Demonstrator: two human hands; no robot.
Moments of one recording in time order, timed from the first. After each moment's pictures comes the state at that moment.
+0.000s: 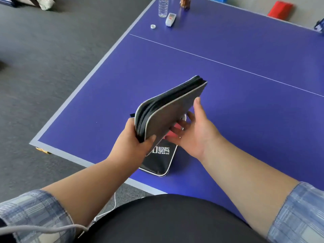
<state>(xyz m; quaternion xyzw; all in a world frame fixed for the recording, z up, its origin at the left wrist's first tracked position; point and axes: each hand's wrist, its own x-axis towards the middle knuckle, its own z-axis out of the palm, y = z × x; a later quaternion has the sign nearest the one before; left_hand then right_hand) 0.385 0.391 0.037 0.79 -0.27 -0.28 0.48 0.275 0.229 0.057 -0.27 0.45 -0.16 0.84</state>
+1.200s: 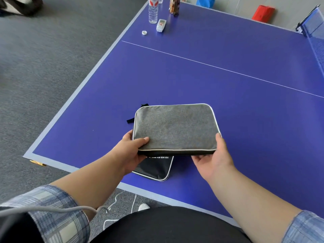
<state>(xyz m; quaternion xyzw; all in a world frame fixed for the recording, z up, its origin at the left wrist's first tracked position) 0.415 0.368 -0.015 0.55 0.06 -0.55 0.63 0.212 0.239 0.015 -0.09 0.53 -0.34 0.77</state>
